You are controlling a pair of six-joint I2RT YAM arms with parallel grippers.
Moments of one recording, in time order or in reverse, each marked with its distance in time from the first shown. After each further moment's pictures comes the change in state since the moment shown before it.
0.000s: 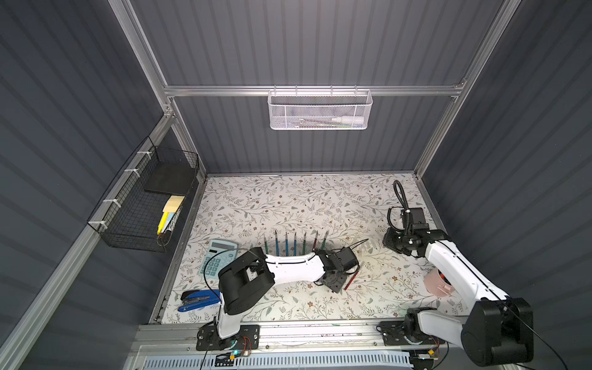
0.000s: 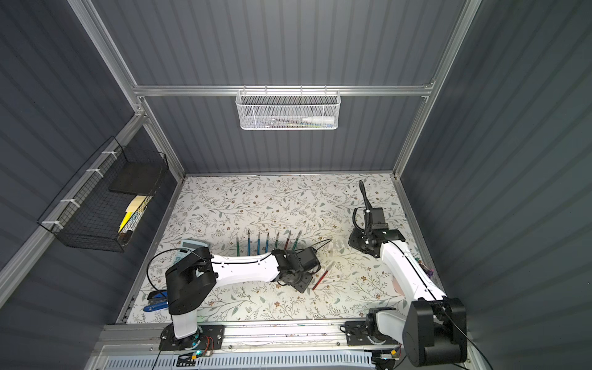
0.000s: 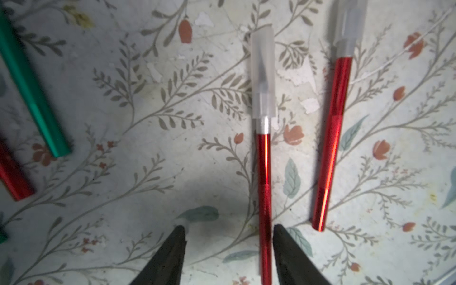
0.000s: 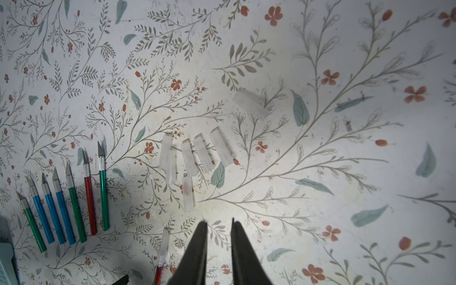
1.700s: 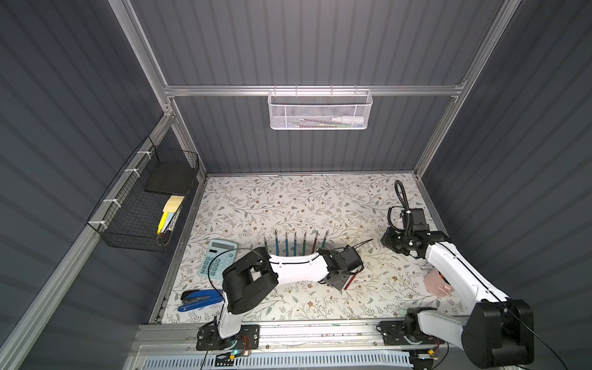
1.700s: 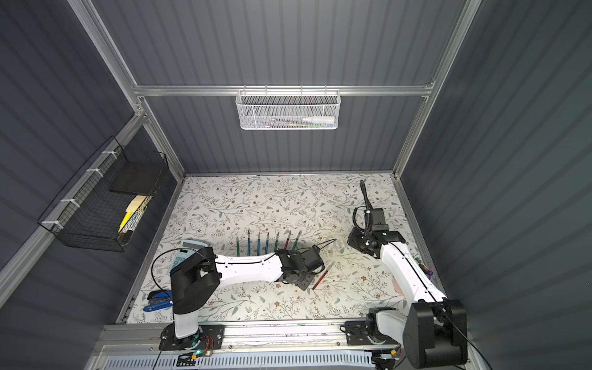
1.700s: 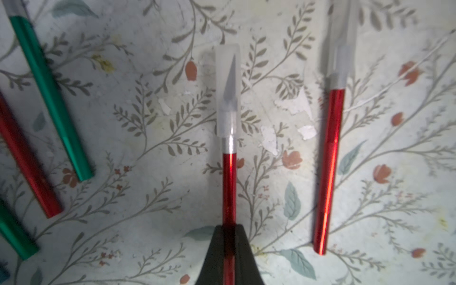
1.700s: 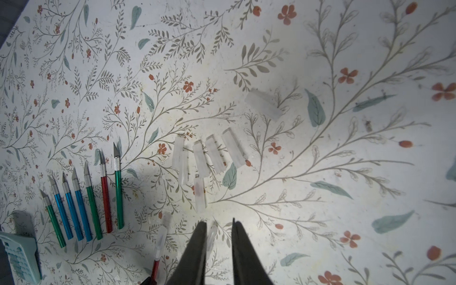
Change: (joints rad) left arm -0.001 -0.008 0.017 0.027 -0.050 0.029; right arm 0.000 -0.020 -0.019 0.041 -0.050 0.035
